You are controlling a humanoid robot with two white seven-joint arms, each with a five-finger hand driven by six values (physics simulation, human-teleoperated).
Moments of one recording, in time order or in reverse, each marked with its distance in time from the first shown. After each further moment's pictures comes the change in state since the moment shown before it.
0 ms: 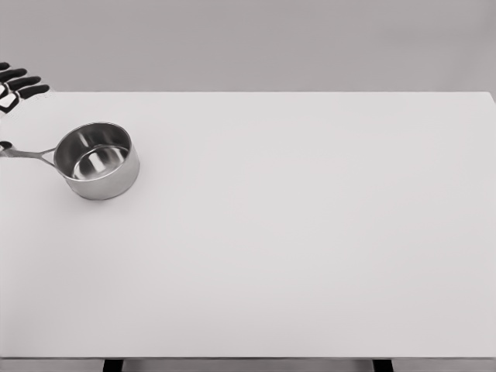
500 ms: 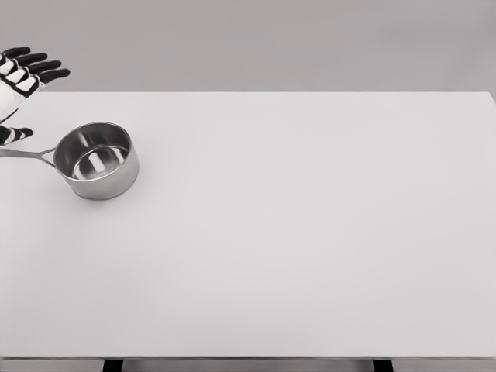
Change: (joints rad) left arm -0.118 -0.097 -0.031 -0.028 0.041 0.000 -0.139; right arm 0.000 0.000 0.000 0.000 0.000 0.000 0.000
